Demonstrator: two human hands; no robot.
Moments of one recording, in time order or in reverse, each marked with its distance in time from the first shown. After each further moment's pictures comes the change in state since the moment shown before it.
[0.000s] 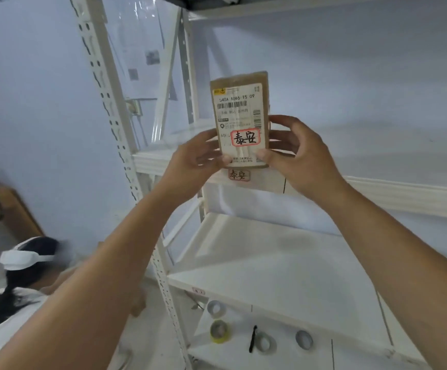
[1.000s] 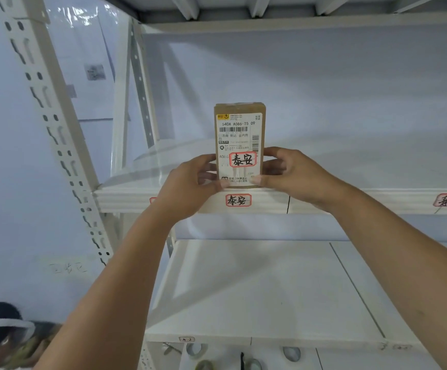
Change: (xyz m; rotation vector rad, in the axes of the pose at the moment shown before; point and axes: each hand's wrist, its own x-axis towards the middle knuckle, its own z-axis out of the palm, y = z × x) left_hand 0.070 -0.051 -0.010 0.168 -0.217 0.030; right_hand 0.039 0.019 0.013 -0.210 -0.081 0.251
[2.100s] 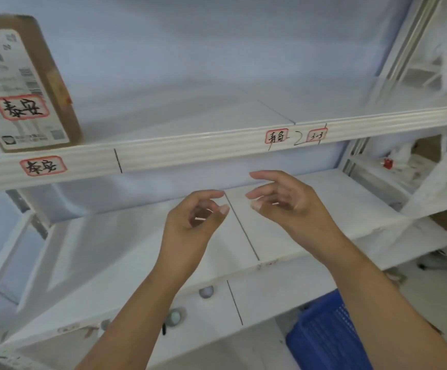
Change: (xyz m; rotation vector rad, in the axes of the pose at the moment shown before) left_hand -0.105 0.089 0.268 -0.669 -0.162 -0.108; right_hand -0.227 0.133 -0.113 0.153 0.364 0.221
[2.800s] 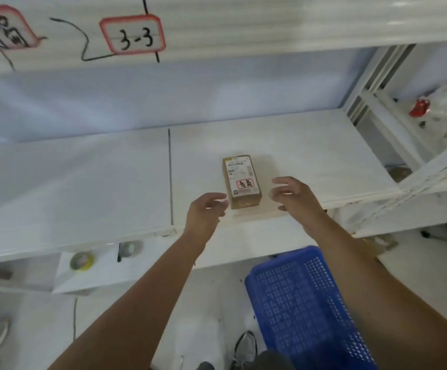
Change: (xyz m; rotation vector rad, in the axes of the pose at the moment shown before) left_hand 0.074 -0.215 0.324 0.118 0.114 -0.731; right_hand 0.110 0.363 -0.240 -0.022 -0.104 0.630
